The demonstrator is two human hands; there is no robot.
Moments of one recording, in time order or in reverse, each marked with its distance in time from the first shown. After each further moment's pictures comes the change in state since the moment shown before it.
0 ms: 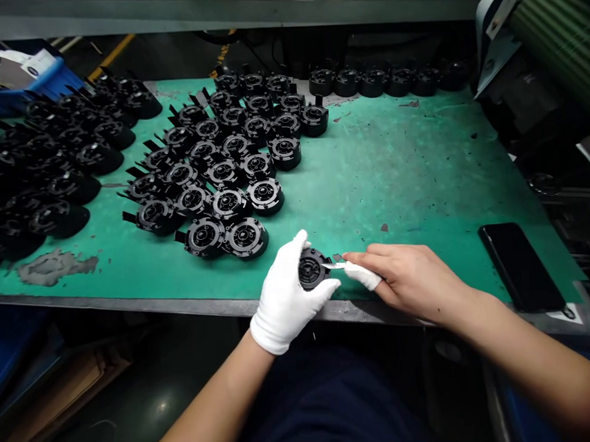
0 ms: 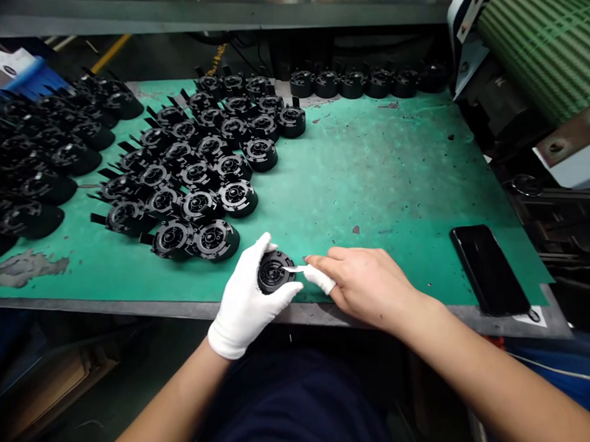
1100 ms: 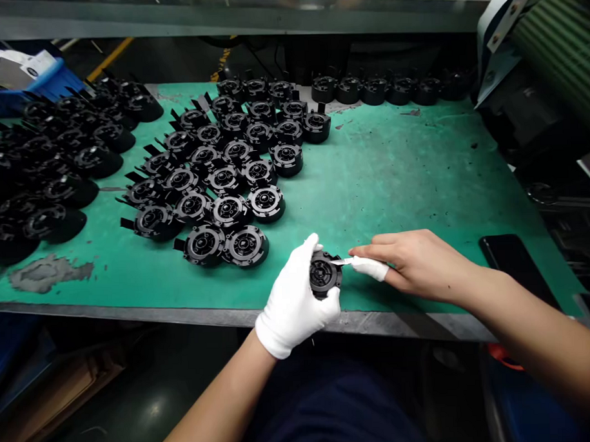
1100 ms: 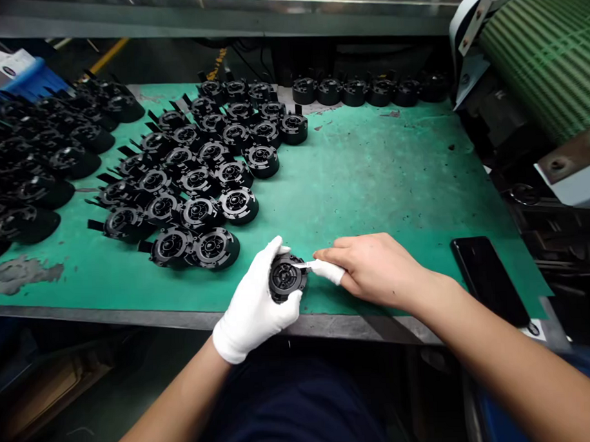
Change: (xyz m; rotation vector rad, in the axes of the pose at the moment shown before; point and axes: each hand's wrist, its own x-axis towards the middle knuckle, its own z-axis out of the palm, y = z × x) left_hand 0.014 0.009 0.002 -0.045 -0.075 0.096; right_hand 0.025 0.036 -0.027 -0.045 -0.109 -0.053
